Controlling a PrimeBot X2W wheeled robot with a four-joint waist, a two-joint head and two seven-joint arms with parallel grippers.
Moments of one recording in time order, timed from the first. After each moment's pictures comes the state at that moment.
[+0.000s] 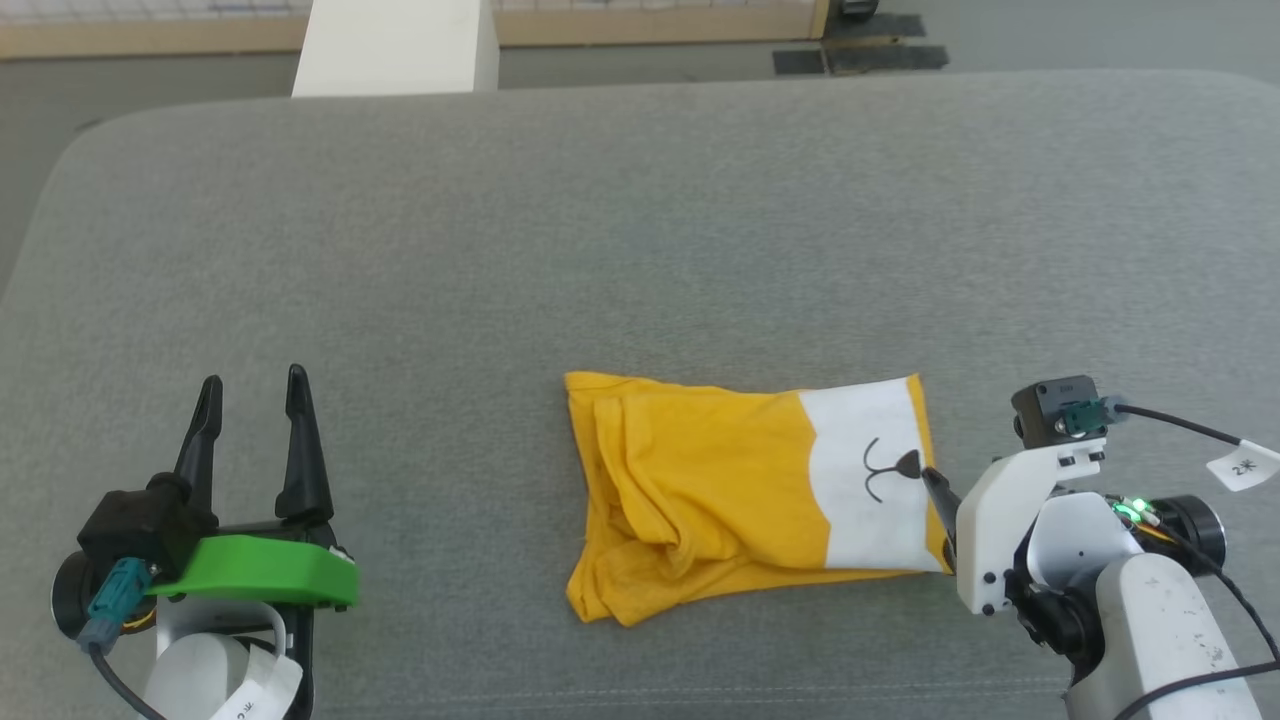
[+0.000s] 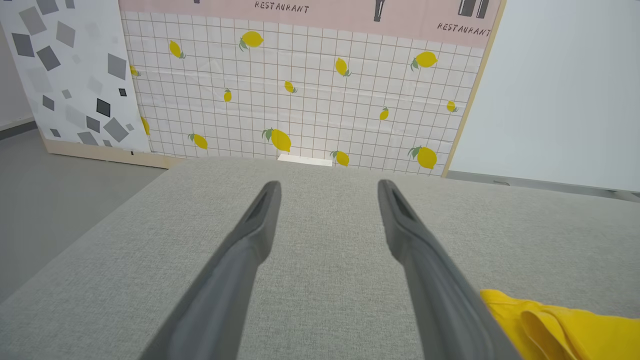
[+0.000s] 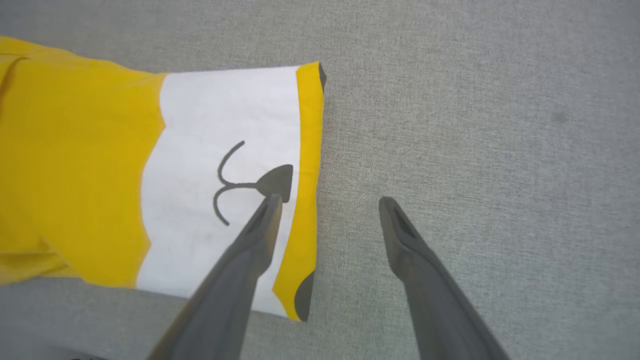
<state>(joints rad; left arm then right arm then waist) -0.12 0.13 0.10 0.09 -0.23 -0.09 -0.26 -0.23 -0.05 -0.03 0.21 0.07 0.13 0.59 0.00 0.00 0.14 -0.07</state>
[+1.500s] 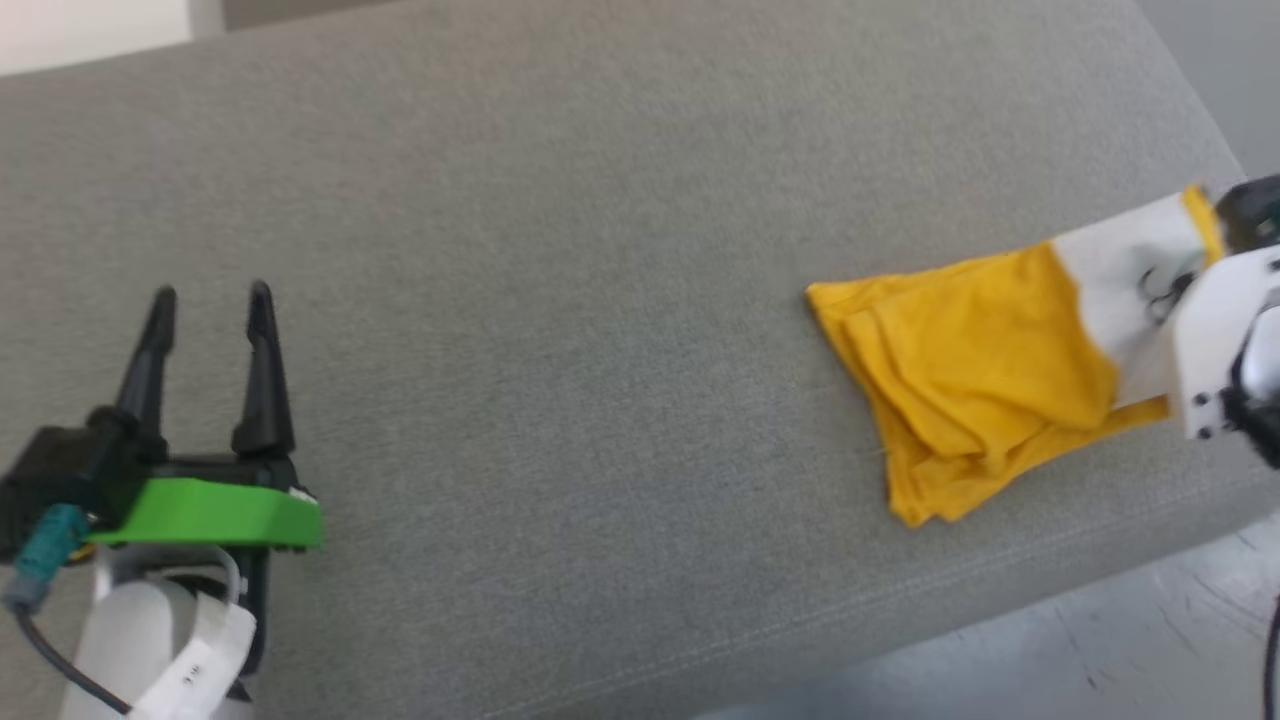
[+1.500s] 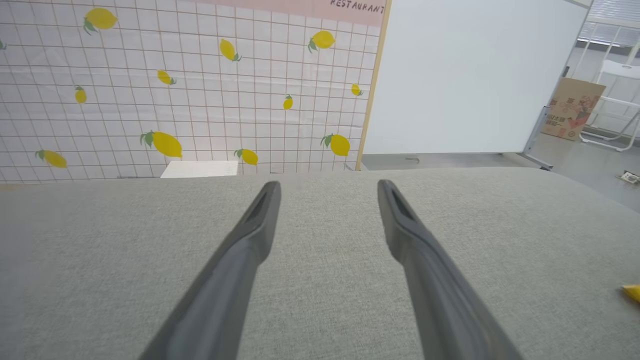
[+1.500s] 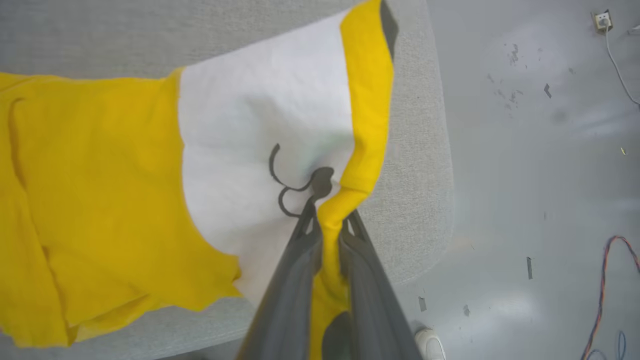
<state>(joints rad) -0.17 0.19 0.09 -0.04 -0.24 -0.10 -0.20 -0.52 -0.40 0.02 0.29 0.12 0.13 0.76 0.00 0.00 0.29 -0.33</state>
